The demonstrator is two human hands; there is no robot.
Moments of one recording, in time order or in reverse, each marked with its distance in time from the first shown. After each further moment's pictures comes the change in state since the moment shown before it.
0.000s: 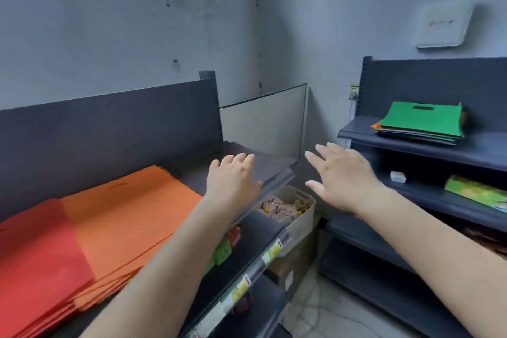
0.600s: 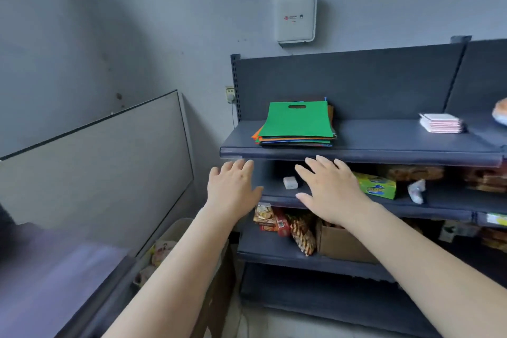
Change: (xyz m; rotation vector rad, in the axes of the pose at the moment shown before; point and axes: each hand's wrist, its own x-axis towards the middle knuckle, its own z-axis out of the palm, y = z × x) left_hand 0.255 0.254 0.129 -0.163 -0.031 0.426; right_hand 0.036 0.263 0.141 0.007 -0.142 0.457
